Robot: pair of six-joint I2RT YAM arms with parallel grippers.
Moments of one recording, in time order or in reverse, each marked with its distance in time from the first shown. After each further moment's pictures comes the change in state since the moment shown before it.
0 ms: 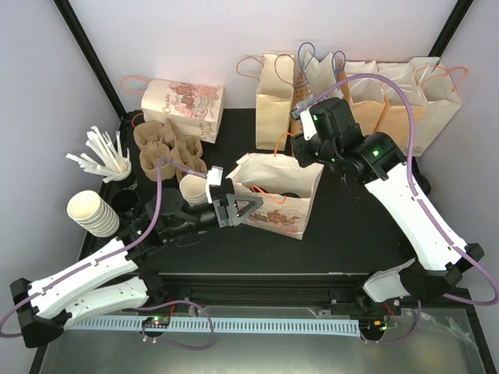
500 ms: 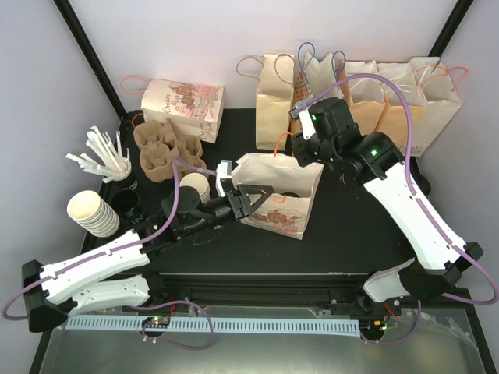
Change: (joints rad) left arm -0.090 0.142 0.049 0.106 -0.192 -0.143; right arm 0.000 0.002 -0.008 0.018 0.014 -0.016
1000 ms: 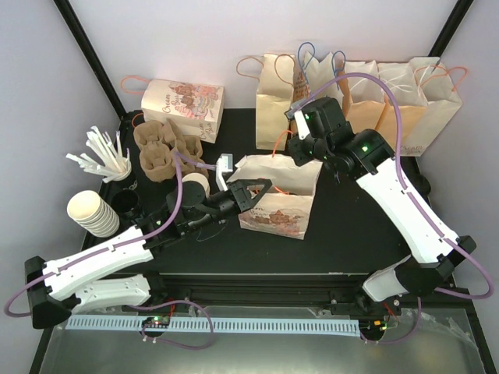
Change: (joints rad) left arm 0.000 0.054 0.074 -0.030 -0.096 0.035; right arm 0.000 0.041 0.000 0.000 0.009 -0.003
